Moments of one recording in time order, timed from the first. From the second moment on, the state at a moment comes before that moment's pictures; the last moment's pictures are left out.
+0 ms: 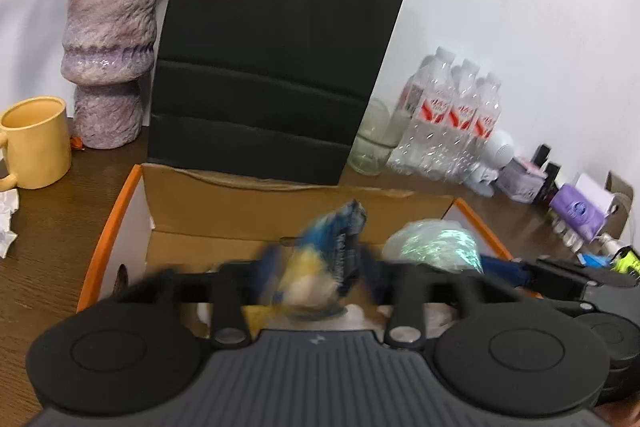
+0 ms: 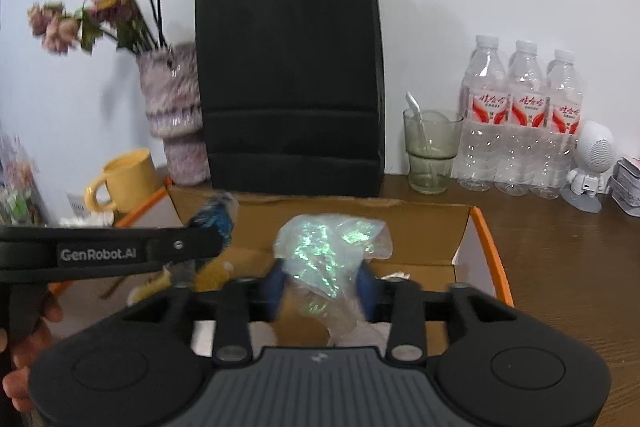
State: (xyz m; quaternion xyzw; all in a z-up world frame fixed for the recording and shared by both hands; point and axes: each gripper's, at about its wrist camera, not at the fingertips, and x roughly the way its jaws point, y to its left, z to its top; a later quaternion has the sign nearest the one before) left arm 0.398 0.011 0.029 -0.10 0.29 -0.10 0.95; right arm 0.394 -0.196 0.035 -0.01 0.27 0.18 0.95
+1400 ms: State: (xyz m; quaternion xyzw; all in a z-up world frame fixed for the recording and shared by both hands) left arm 0.250 0.077 0.034 -0.07 0.26 -0.01 0.96; right arm 0.262 -0.247 0.046 -0.05 0.25 0.15 0.96
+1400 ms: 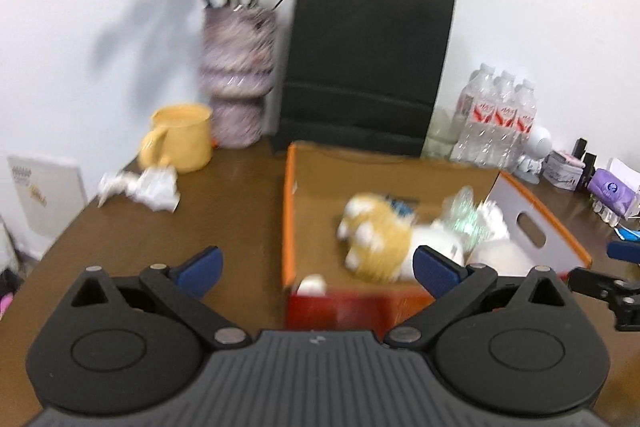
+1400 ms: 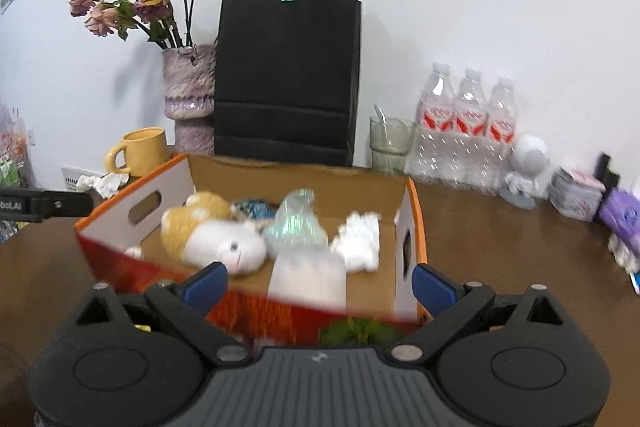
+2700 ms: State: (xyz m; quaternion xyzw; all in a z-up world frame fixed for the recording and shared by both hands) left arm 0.225 0.060 -0.009 -0.05 0.30 -0.04 0.95; right arm 0.228 -0.247 0.001 -0.02 0.30 0.19 0.94
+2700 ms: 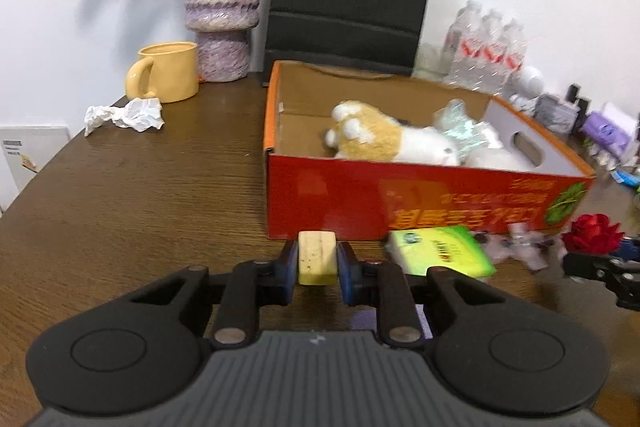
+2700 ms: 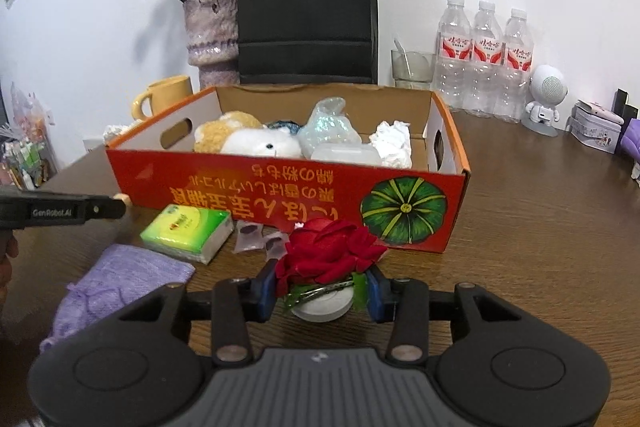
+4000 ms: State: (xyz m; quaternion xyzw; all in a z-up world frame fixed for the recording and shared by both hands) left arm 0.361 0.026 0.027 -0.01 0.30 -0.01 0.96; right arm 0.387 -0.215 0.033 -0.04 0.32 0.16 0.93
